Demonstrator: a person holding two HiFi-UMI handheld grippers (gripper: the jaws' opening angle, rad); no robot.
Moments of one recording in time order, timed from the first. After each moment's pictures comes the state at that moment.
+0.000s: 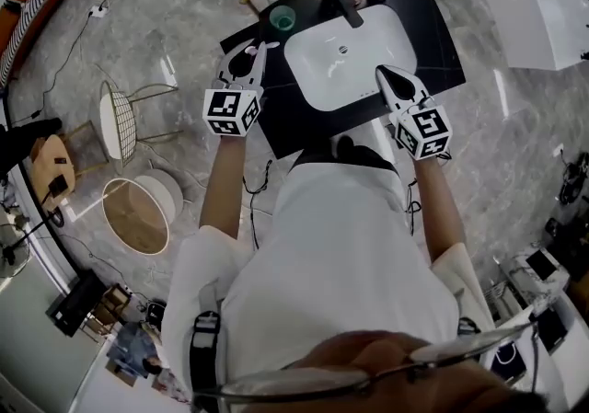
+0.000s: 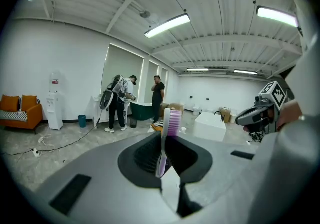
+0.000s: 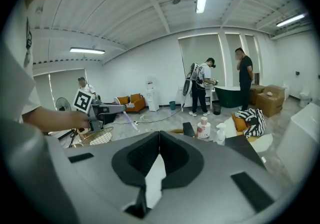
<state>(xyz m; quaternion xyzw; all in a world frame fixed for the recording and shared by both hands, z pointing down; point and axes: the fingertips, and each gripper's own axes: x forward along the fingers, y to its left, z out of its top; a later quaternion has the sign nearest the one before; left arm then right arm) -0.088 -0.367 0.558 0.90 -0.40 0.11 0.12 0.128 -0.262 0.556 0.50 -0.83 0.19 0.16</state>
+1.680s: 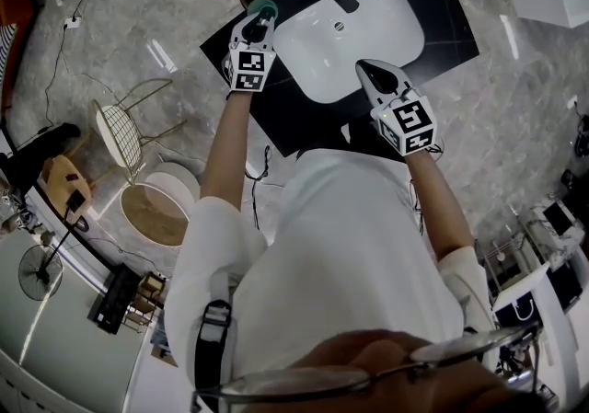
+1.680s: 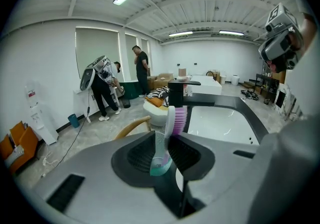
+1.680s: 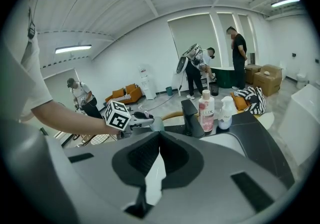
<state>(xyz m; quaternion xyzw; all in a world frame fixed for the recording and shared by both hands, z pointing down) -0.017 -0.447 0.770 0.90 -0.31 0.30 0.06 0.119 -0.287 0.639 0.50 -0.80 0.28 0.19</state>
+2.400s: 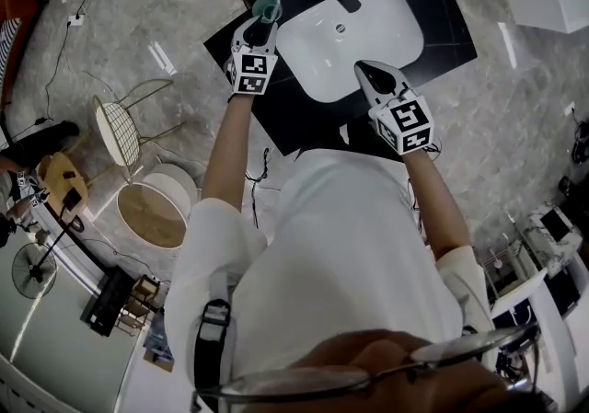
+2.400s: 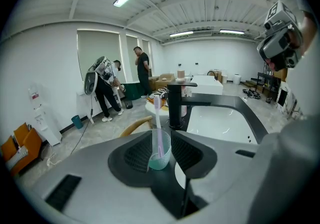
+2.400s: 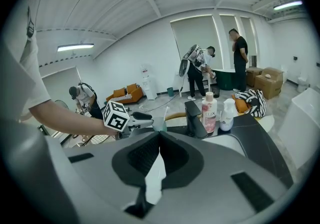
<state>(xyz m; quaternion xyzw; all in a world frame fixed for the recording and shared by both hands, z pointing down) -0.029 -0.433 0.762 0.89 -0.33 0.30 0.06 0.108 -0.280 0.633 0.50 -0.80 0.27 0.19</state>
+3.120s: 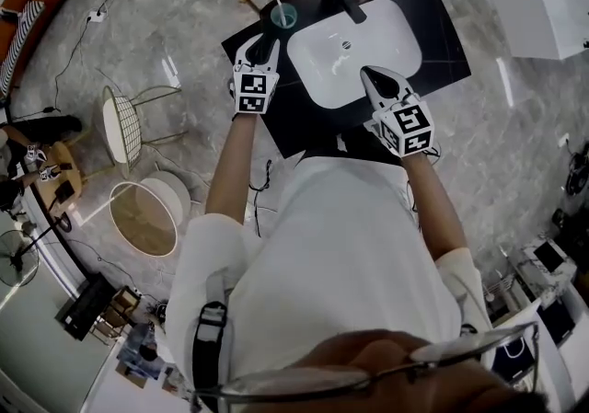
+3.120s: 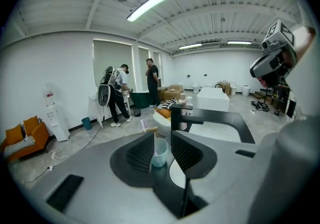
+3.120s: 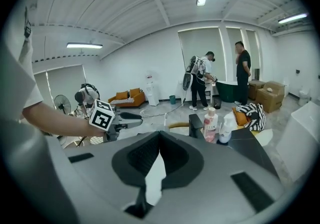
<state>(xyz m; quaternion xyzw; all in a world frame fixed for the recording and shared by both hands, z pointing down) -0.072 -0.389 0.676 0.89 -0.38 0.24 0.05 0.096 -0.258 0.588 0.50 -0.82 0.21 0.18</state>
